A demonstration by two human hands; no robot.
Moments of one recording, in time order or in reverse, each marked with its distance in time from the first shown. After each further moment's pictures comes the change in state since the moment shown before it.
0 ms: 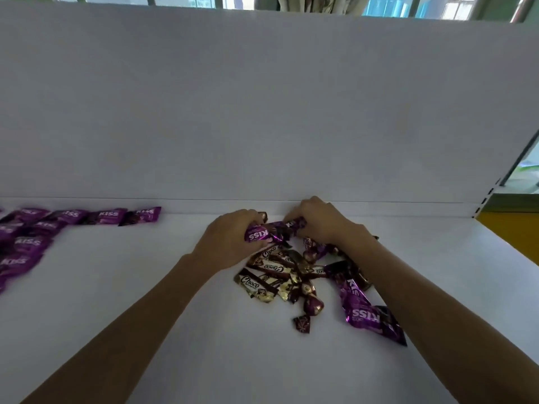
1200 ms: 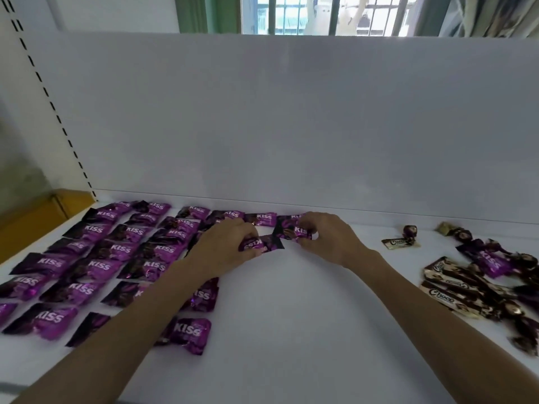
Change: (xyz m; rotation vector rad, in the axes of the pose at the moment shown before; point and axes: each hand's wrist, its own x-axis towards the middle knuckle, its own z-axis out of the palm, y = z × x) left_hand -0.124 -0.209 -0.169 0.232 -0.072 -0.108; right_hand 0.088 -0.261 0.045 0.251 0.191 -0.035
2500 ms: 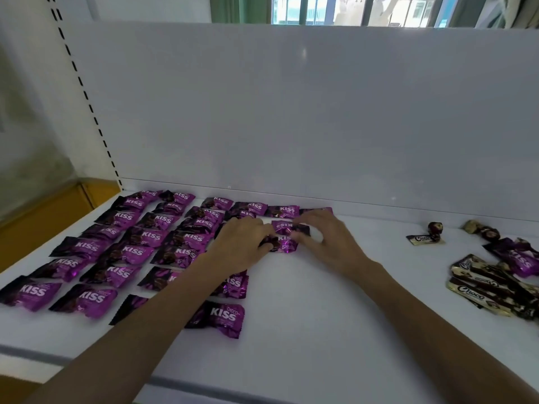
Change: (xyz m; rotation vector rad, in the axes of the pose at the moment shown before) left_hand -0.017 -0.013 -0.003 0.199 -0.027 0.063; right_hand -0.001 -0.029 0.042 0.172 0.181 -0.185
